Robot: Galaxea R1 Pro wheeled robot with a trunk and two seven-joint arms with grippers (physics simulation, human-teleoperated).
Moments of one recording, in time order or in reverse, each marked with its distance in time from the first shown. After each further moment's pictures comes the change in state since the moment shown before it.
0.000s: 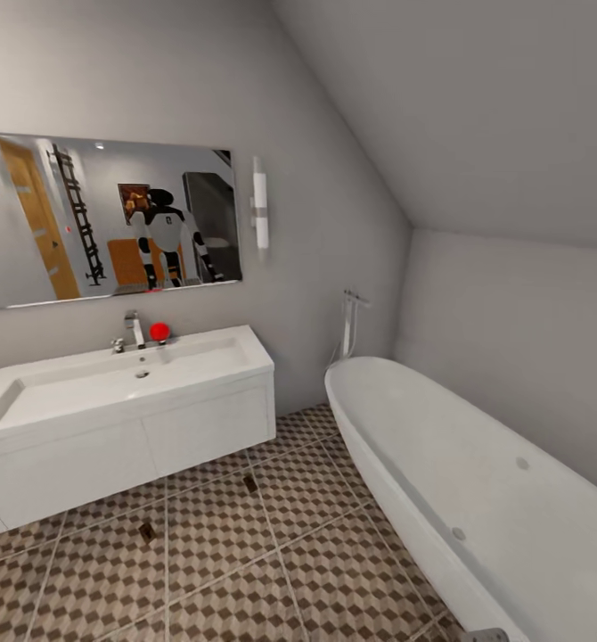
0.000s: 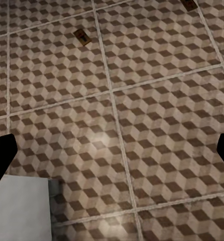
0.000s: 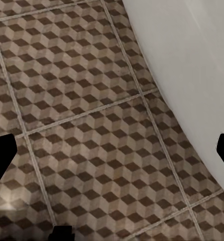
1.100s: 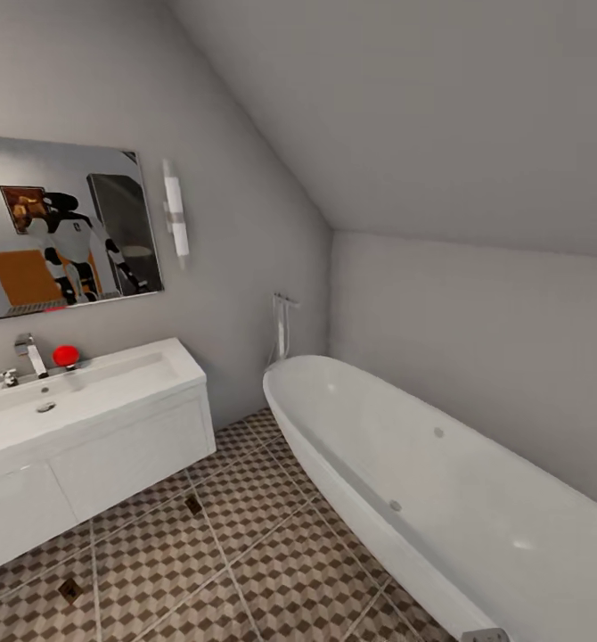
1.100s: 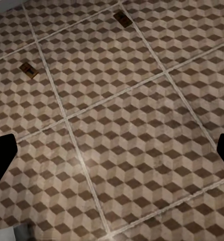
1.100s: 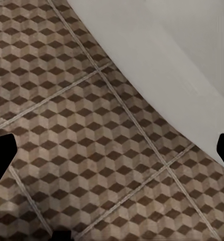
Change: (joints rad) left arm -0.001 -0.001 0.000 0.000 0.000 0.000 0.000; right arm 0.000 -0.001 0.000 0.000 0.000 -0.001 0.000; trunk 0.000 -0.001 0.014
